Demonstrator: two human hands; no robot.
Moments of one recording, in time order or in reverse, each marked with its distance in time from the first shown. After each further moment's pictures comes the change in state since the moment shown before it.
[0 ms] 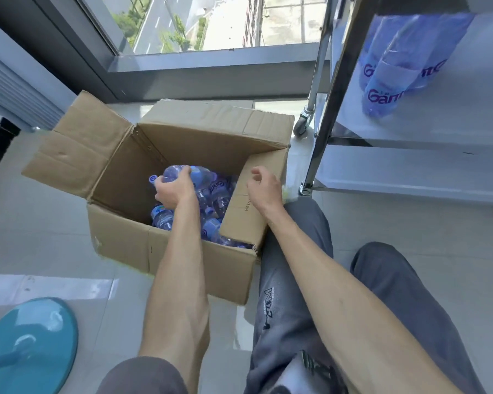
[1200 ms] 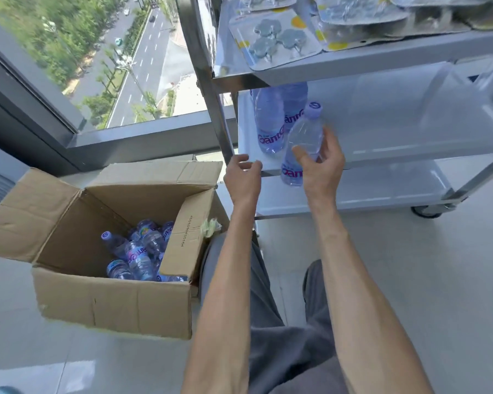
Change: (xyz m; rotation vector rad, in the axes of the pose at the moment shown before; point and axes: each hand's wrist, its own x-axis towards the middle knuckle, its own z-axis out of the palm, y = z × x) left_hand -0.325 0.059 0.071 -0.070 -0.769 0.516; right_hand -0.040 0.015 -0.286 0.527 0.664 -0.435
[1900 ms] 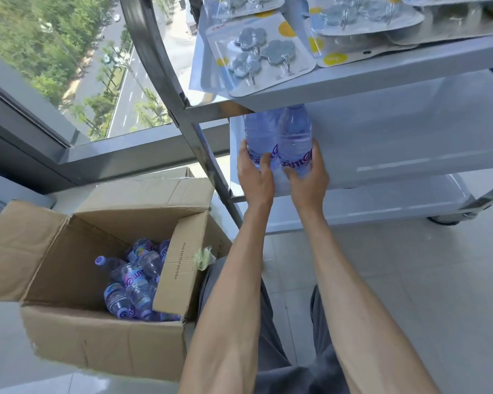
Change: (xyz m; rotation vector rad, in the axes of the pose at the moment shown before) left_hand 0.075 -0.004 0.088 -0.003 0.044 0.296; right_hand 0.064 0.074 0.033 -0.198 -0.028 0.021
